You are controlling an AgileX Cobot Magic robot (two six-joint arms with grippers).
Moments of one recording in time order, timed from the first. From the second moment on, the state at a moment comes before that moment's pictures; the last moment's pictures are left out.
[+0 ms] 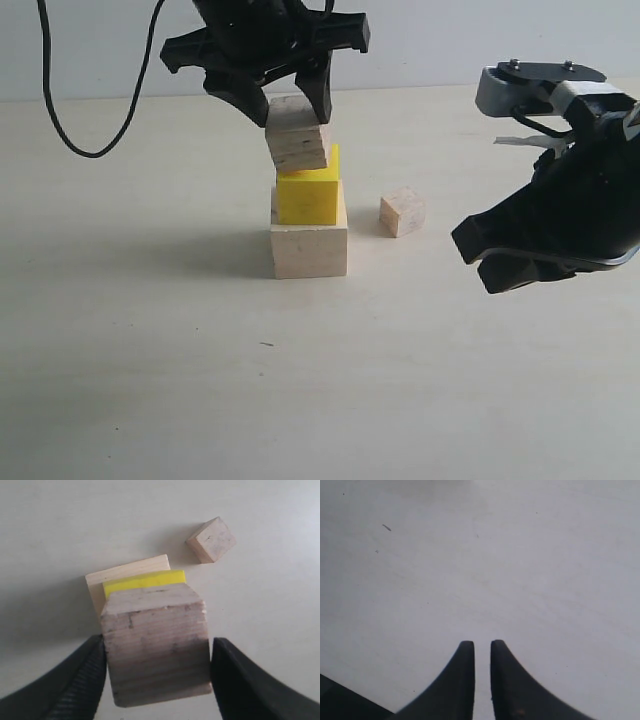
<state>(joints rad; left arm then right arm) -0.64 2.01 -1.92 -0.13 1.23 -0.37 0.46 1.28 -0.85 0.27 0.94 -0.01</state>
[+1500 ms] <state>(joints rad) -0.64 2.01 -1.92 -0.15 1.23 -0.36 0.46 1.28 -0.85 0.27 0.94 -0.03</state>
